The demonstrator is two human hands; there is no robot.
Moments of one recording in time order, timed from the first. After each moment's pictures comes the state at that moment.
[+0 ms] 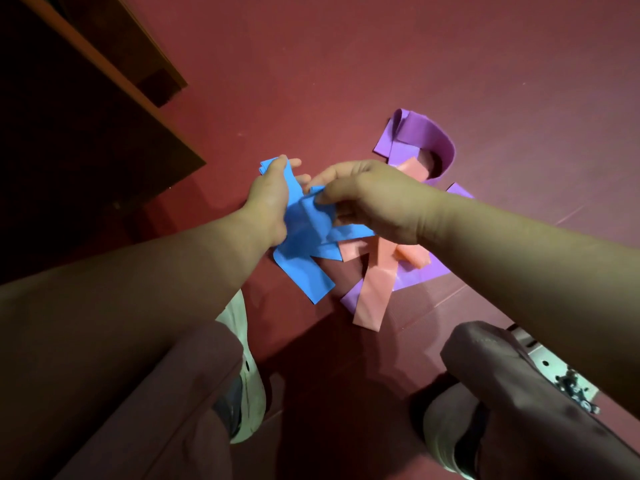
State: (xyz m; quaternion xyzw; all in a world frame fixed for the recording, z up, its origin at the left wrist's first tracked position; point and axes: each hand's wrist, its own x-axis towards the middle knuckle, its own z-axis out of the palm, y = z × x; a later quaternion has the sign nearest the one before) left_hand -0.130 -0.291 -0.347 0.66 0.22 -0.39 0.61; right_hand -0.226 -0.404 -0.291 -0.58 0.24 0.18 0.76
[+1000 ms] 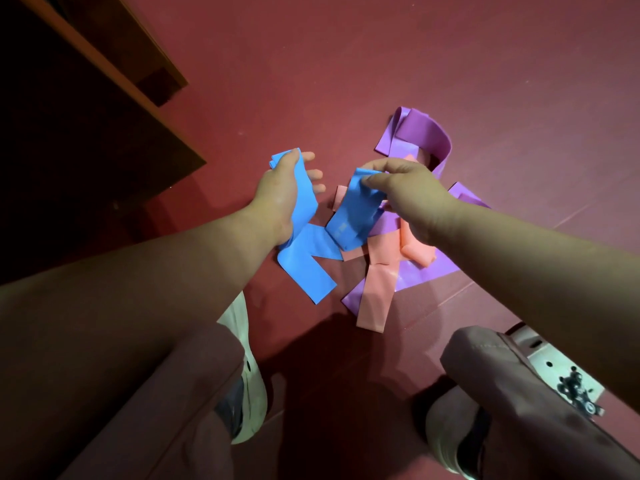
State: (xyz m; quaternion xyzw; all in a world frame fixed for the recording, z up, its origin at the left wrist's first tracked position) left_hand -0.134 -0.297 -0.344 0.69 0.14 -0.39 0.59; right_hand -0.240 -0.431 -0.321 -0.63 0.40 0.06 0.67
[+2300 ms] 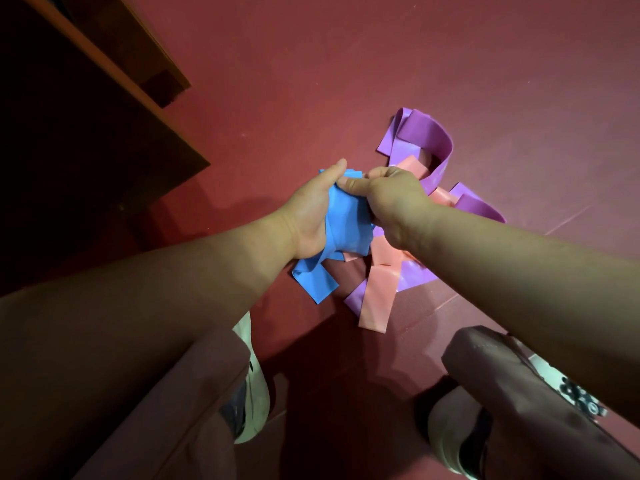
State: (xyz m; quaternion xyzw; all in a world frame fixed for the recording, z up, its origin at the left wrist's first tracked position) left_hand -0.163 -0.307 -0.334 0.53 0.13 -0.60 0.59; right_hand -0.227 -0.408 -0.334 -0.50 0.46 0.02 0.73
